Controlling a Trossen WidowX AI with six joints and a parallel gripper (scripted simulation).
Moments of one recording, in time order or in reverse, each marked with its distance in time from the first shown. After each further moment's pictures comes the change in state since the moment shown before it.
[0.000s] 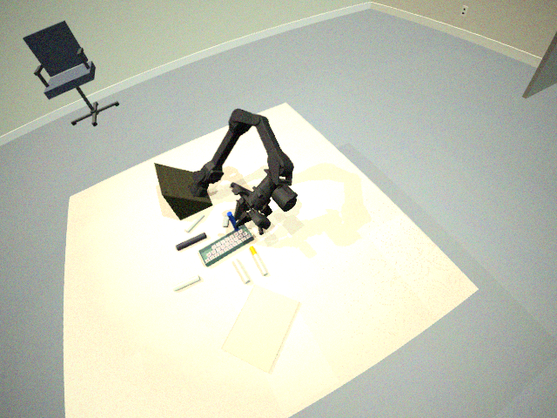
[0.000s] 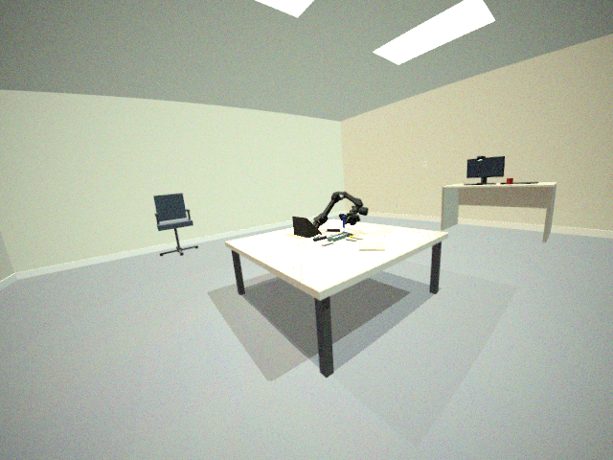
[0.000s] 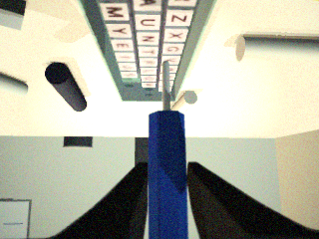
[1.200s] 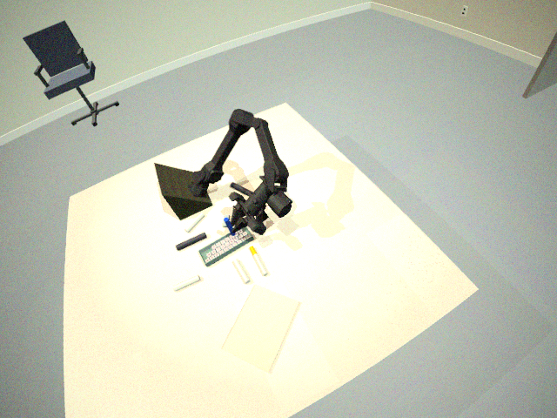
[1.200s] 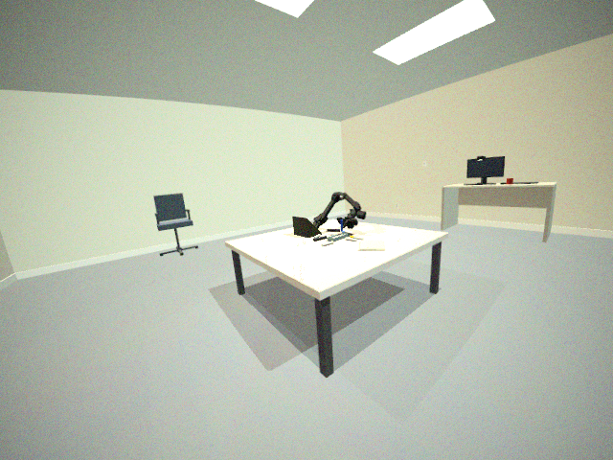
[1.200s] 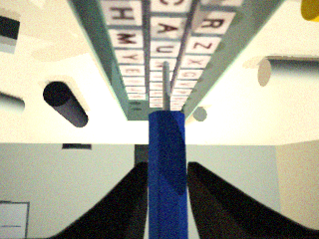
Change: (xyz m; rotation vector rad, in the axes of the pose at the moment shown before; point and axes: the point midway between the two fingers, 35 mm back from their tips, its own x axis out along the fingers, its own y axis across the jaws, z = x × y) arm 0.029 0.009 0.015 -0.006 -0.002 -0.001
